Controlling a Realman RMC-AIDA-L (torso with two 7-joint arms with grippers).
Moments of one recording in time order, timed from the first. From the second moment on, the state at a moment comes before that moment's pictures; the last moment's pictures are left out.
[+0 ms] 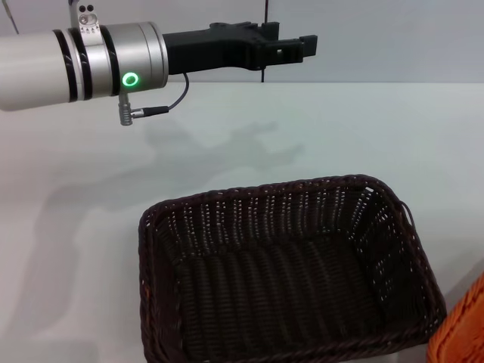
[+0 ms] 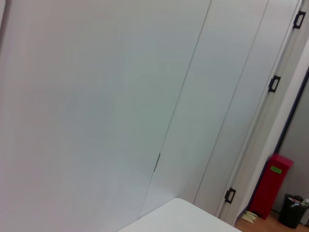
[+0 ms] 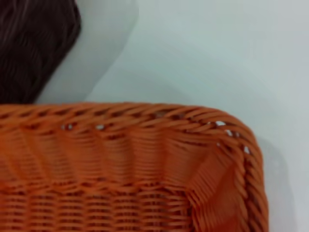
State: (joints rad) left arm -0.76 -2.05 -2.03 -0.78 1.60 -1.11 1.32; right arm 0.61 1.77 -0.35 -0.83 -2.91 -1.75 1.64
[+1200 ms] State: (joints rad) left arm -0.65 -2.06 -2.24 -0.72 1.27 -1.04 1.74; right arm 0.34 1.71 -0.09 -0.59 -1.76 -1.92 1.63
